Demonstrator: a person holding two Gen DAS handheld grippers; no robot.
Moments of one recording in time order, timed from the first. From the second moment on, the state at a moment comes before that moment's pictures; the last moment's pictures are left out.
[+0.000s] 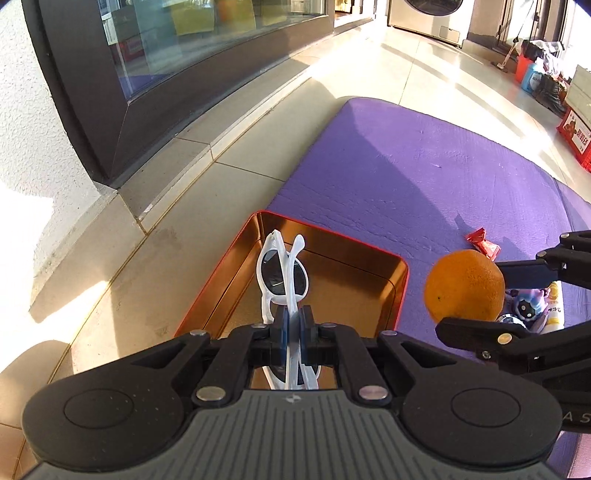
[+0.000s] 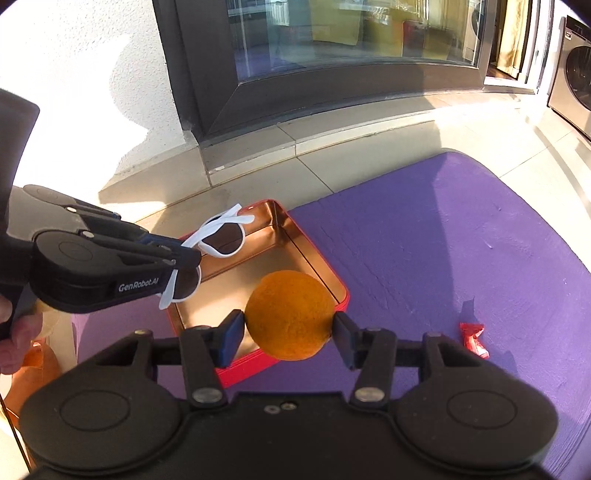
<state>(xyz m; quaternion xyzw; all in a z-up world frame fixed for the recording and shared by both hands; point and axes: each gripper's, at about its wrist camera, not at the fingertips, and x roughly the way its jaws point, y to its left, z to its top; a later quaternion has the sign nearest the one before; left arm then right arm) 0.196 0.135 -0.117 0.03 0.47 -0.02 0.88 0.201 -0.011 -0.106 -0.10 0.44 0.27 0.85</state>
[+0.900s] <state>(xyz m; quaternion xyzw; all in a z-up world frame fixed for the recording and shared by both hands) 0.219 0.171 -0.197 0.00 0.51 0.00 0.86 0.246 0.053 -0.198 -0.18 0.49 0.25 0.81</state>
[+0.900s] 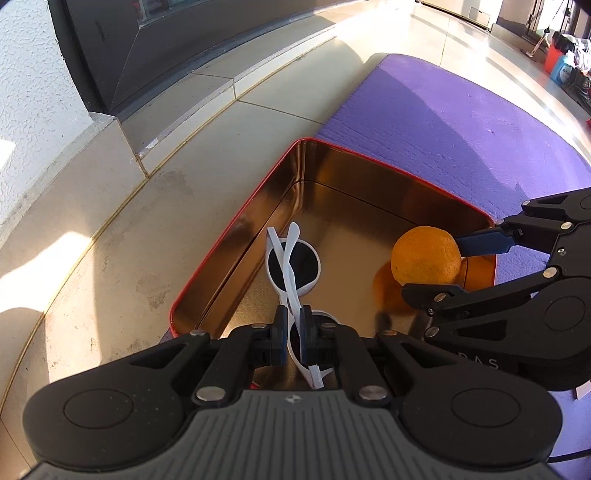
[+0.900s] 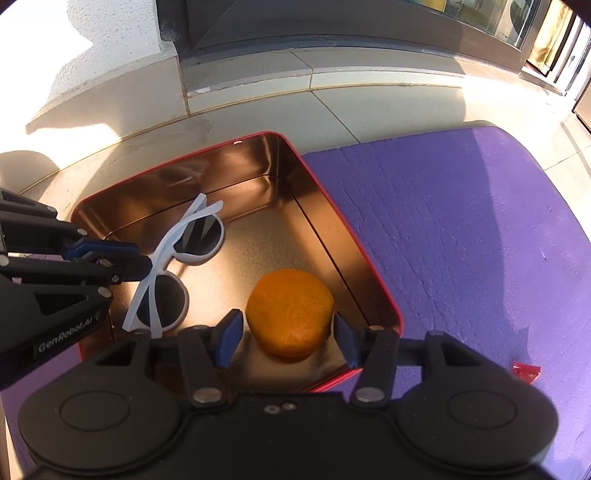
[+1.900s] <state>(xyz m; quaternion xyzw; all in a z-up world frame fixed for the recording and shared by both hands) 0.163 0.123 -0.063 0.01 0.45 -0.01 0.89 0.170 -0.034 -0.060 -0.06 0.42 0.25 0.87</state>
